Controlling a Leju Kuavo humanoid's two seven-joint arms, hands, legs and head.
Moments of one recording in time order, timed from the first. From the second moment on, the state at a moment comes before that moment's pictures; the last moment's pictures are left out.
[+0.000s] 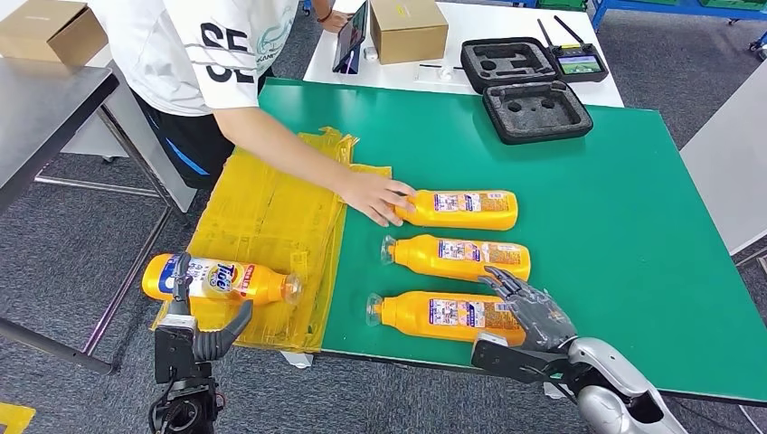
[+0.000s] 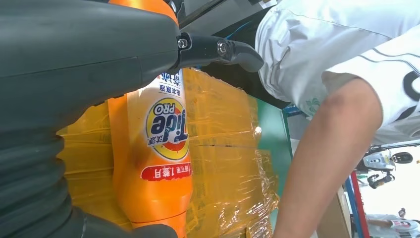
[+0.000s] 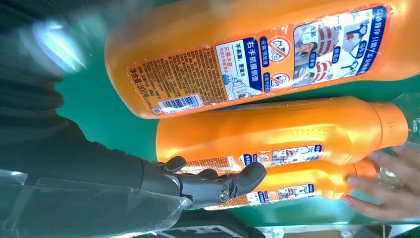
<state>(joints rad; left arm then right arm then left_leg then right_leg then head) 0.07 -0.05 -0.07 -1.38 -0.16 0.37 -0.64 -0.11 -0.48 0.49 -1.57 0.79 0.02 -0.11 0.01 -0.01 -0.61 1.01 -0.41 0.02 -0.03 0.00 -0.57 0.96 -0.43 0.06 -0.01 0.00</state>
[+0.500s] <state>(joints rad) 0.07 -0.05 -0.07 -1.36 -0.14 0.37 -0.65 -0.21 -0.40 0.49 -1.42 0.79 0.02 -0.12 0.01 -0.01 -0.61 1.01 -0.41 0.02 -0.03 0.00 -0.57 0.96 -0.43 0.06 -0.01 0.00</state>
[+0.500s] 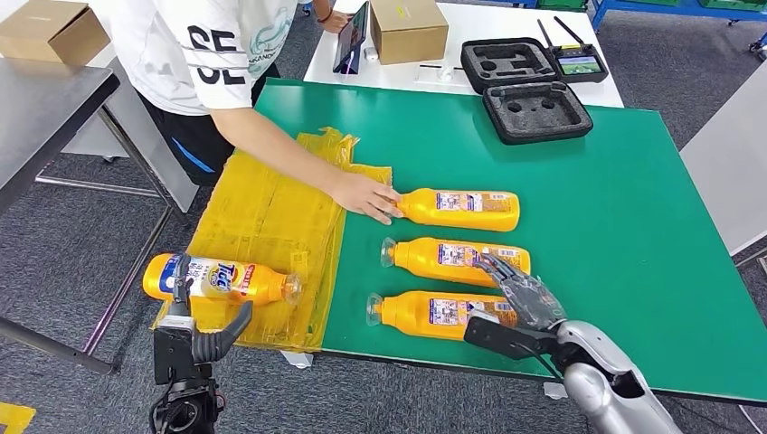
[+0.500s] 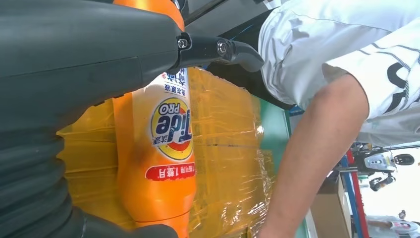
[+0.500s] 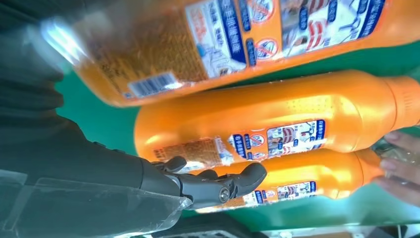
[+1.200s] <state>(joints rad) 0.06 -0.05 -0.07 -1.34 -0.12 0.37 -0.64 -0.41 -0.30 0.56 -1.11 0.71 0.06 -0.16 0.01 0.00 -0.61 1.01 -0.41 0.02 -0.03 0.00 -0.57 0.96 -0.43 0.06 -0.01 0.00</state>
